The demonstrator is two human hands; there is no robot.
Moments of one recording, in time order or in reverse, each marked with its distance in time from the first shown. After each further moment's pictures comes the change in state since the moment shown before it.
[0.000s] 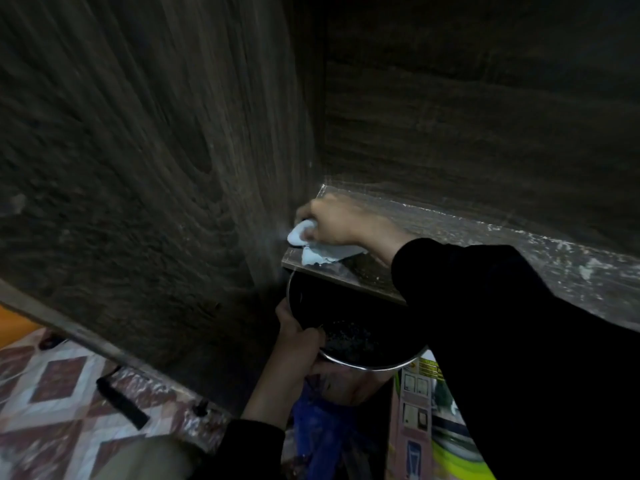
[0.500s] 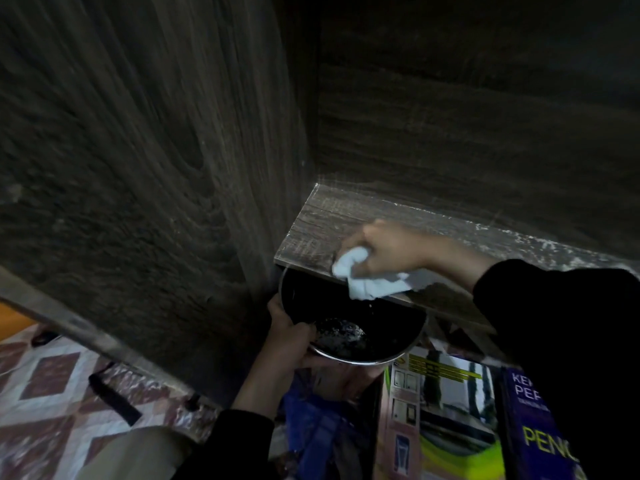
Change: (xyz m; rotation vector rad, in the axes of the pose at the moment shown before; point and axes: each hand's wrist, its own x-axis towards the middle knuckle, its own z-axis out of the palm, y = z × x) left_hand -0.003 0.001 0.003 0.024 0.016 0.019; right_hand -0.075 0.045 0.001 0.111 -0.154 -0.069
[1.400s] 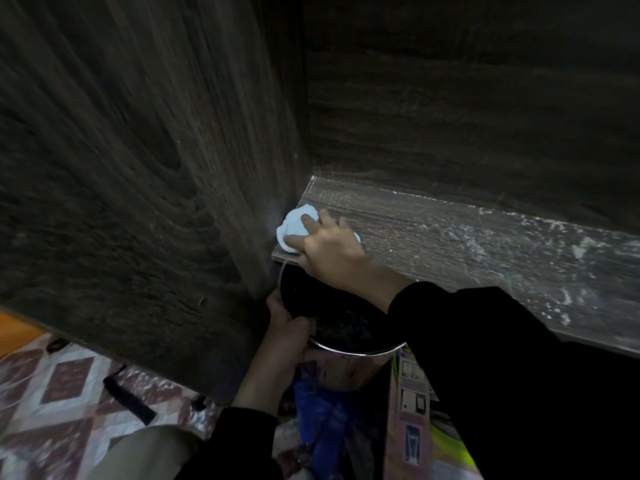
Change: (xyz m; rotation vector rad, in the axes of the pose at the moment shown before) left_hand 0.010 -0.003 -0.001 0.026 0.055 0.014; right_hand 0.052 -0.044 0.058 -0.381 0.297 0.124
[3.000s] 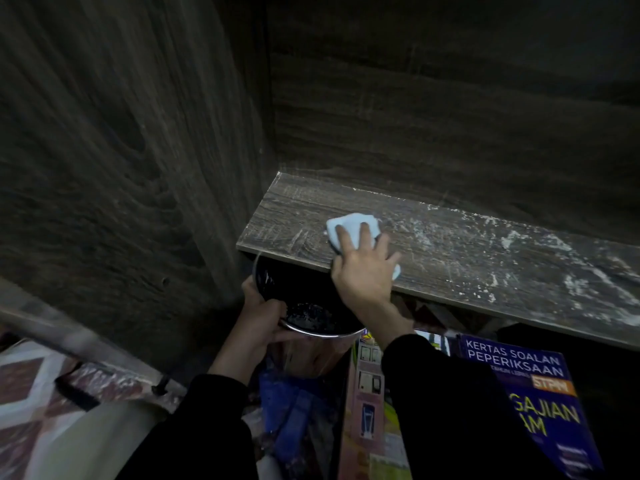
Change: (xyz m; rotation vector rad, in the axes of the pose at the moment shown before) left_hand -0.001 -0.006 0.015 -0.003 -0.020 -0.010; right_hand -0.092 0.029 0.010 0.170 0.055 0.656
